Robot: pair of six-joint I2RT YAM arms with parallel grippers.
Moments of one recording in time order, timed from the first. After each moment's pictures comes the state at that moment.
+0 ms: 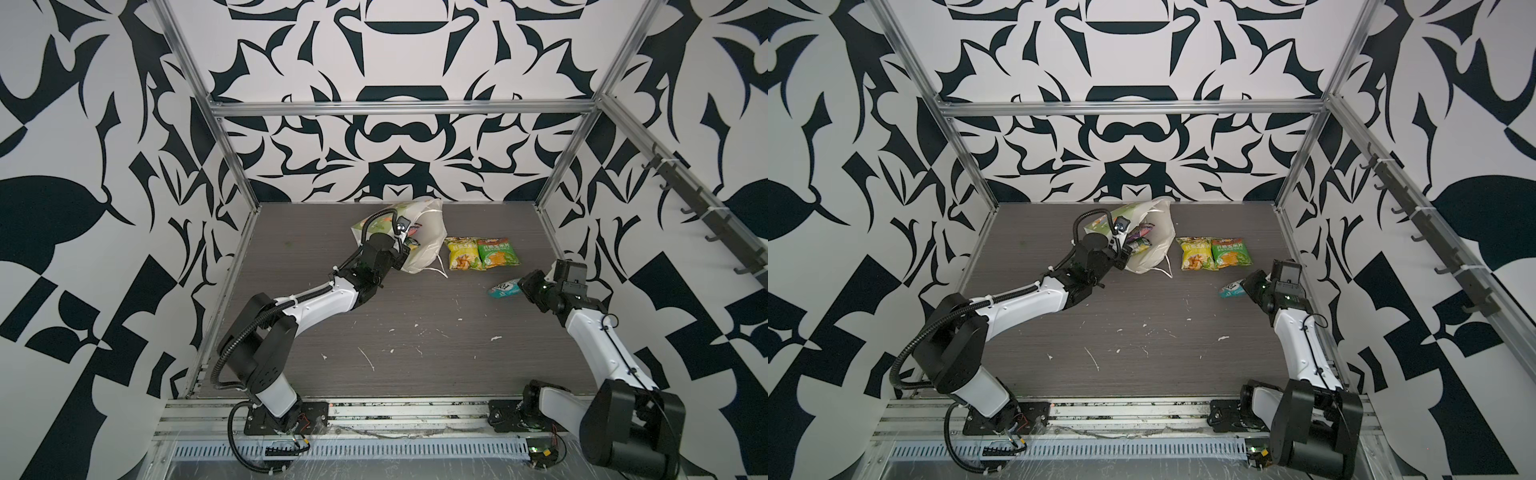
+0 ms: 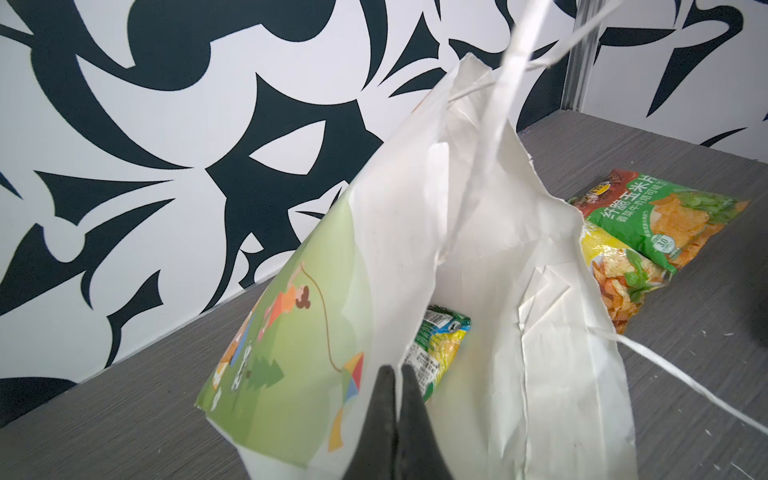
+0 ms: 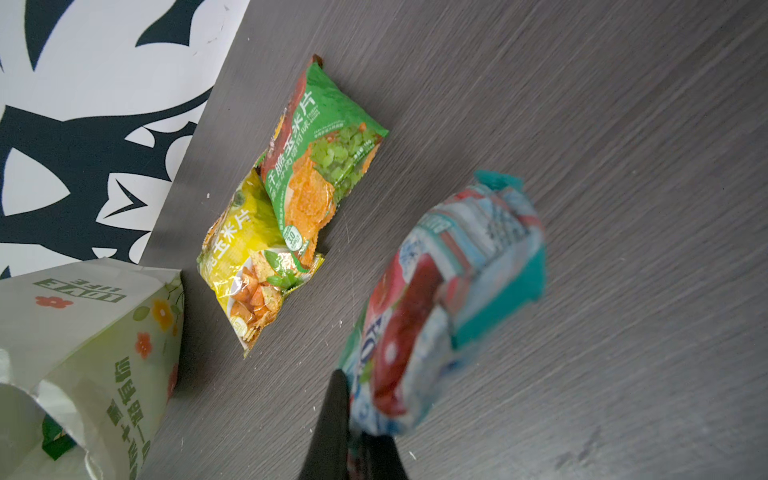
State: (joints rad) left arm -0.73 1.64 1.04 0.34 -0.25 0.15; right arm -0.25 1.13 0.67 -0.34 -0.26 0.73
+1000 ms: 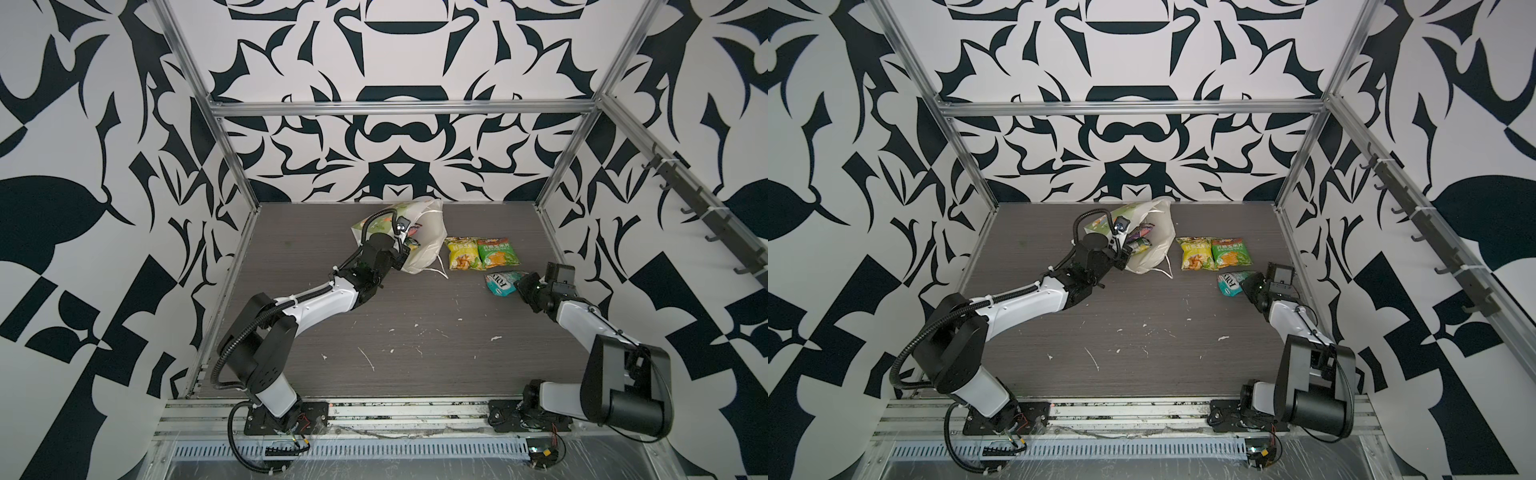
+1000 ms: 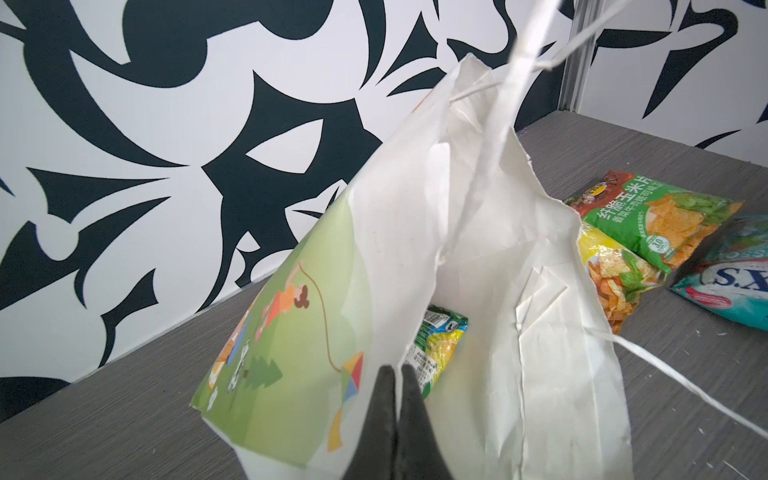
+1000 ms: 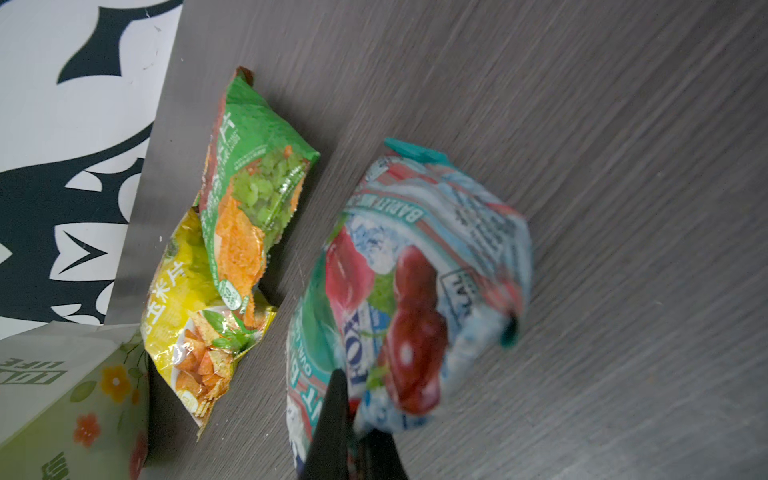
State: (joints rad) left arm -0.73 1.64 1.04 0.33 -0.24 0.14; right arm -0.25 1.32 0.60 -0.12 -0.22 0.83
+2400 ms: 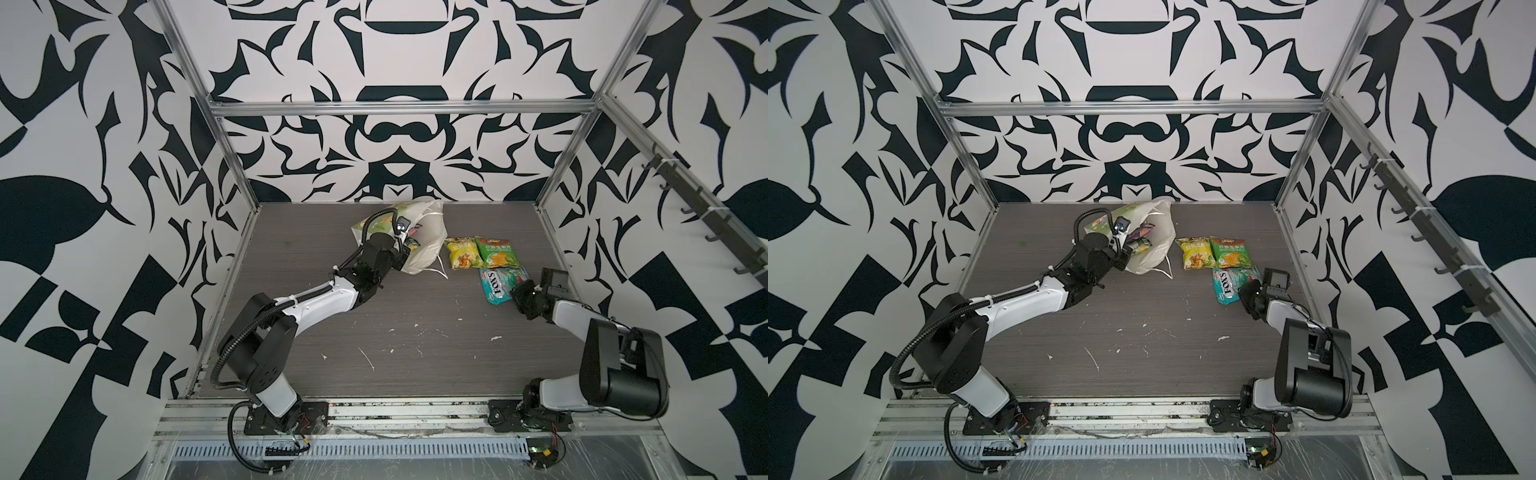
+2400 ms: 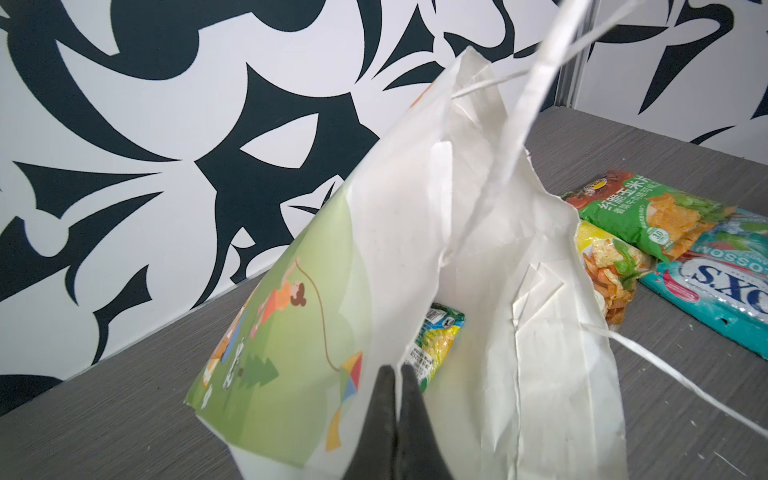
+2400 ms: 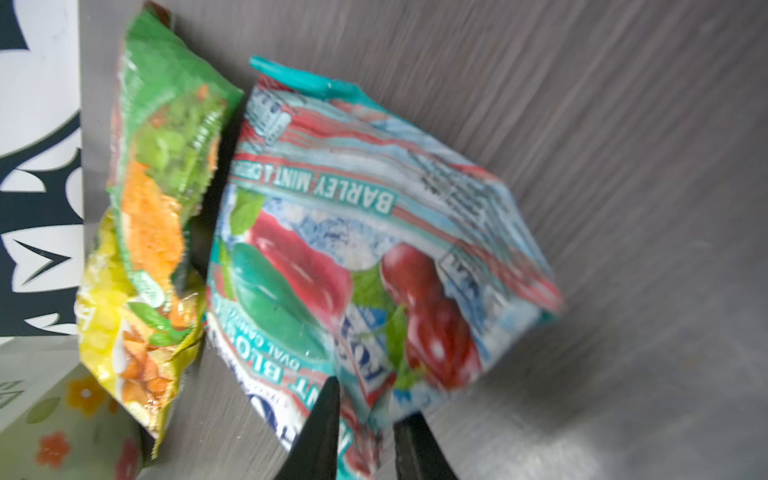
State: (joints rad) left arm -0.73 1.64 1.04 0.32 -0.23 0.14; right arm -0.25 1.37 0.56 -0.09 -0.25 0.91
